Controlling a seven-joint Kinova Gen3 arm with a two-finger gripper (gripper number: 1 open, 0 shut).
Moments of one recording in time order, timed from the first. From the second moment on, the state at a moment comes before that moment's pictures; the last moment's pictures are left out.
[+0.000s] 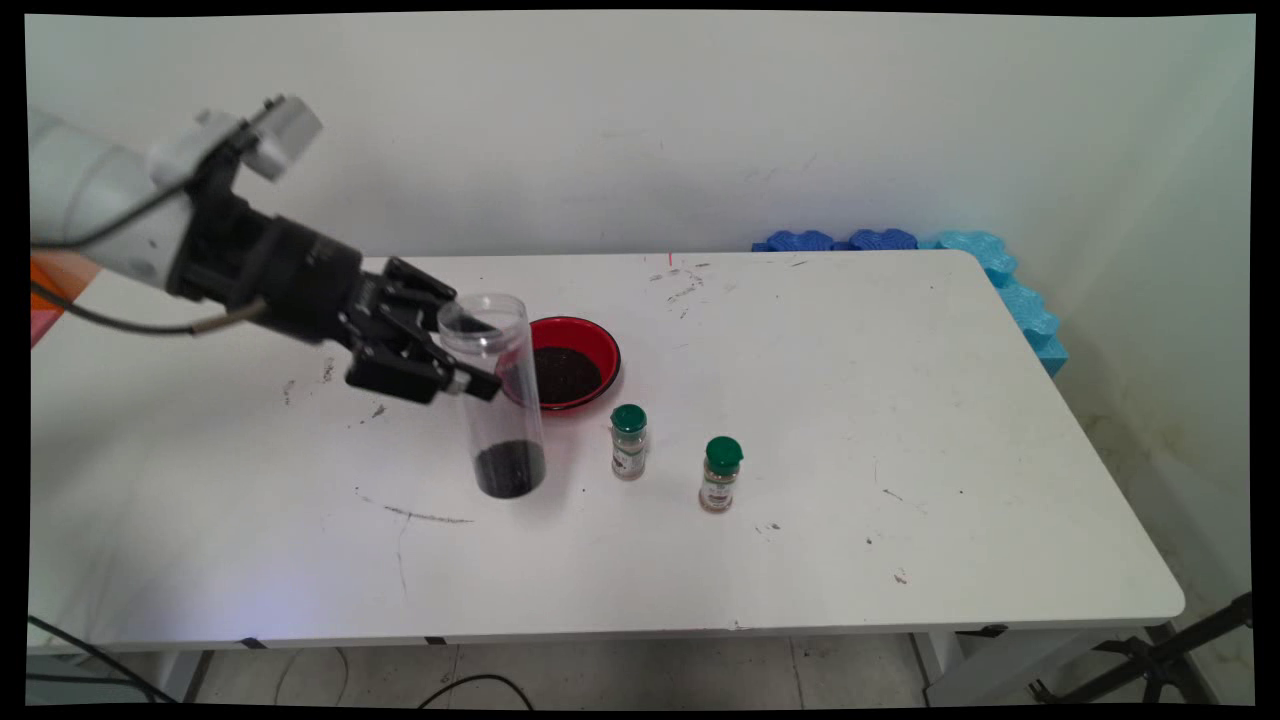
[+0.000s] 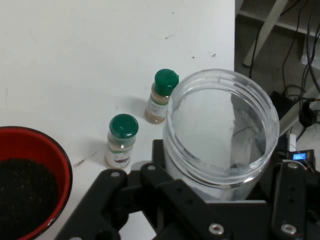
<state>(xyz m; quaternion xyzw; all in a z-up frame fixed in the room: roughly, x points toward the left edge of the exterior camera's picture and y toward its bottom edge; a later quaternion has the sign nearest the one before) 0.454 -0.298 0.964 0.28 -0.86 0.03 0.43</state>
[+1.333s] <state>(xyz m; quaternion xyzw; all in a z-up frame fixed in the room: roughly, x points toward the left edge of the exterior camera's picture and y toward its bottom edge) 0.454 -0.365 1.006 0.40 -0.82 -0.07 0.40</state>
